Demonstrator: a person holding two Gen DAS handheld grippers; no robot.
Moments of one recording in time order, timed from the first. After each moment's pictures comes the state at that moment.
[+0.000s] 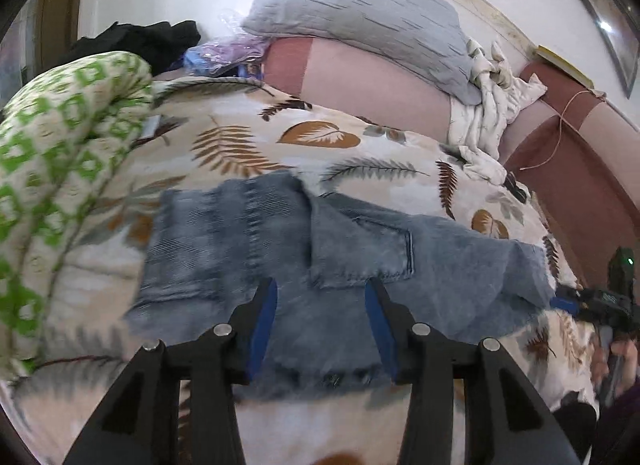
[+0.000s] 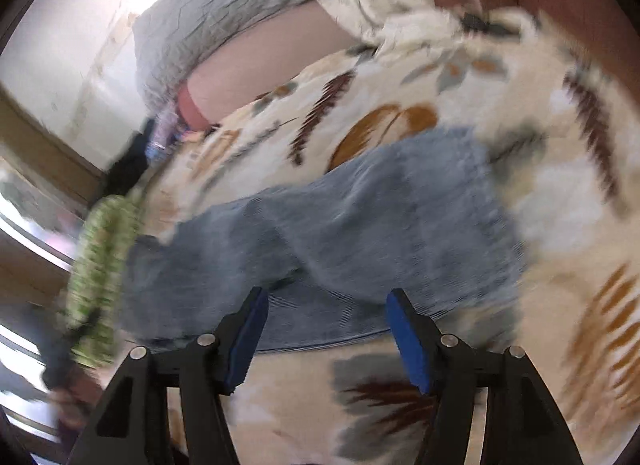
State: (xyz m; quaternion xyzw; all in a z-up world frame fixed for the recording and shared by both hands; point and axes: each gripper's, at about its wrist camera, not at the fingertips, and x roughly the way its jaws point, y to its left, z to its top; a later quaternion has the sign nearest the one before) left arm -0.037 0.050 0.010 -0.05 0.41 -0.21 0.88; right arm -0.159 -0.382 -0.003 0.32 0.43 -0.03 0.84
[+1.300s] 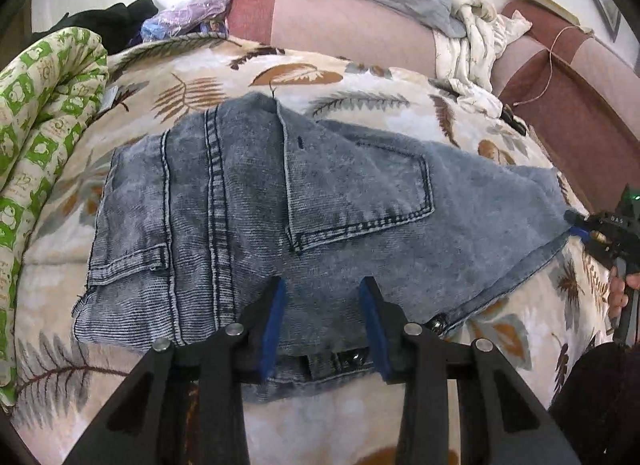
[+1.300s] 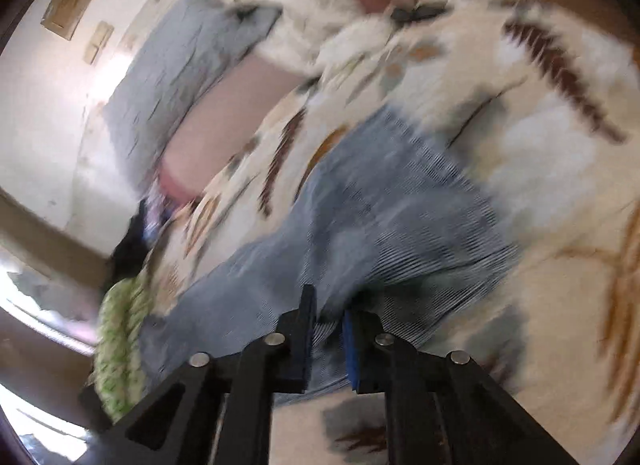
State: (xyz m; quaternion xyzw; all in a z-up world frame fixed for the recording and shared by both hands) left arm -0.032 0.043 -0.043 0.02 0.46 -0.26 0.85; right arm -0.168 -0.410 -0.038 0.42 0.35 -0.08 0.83
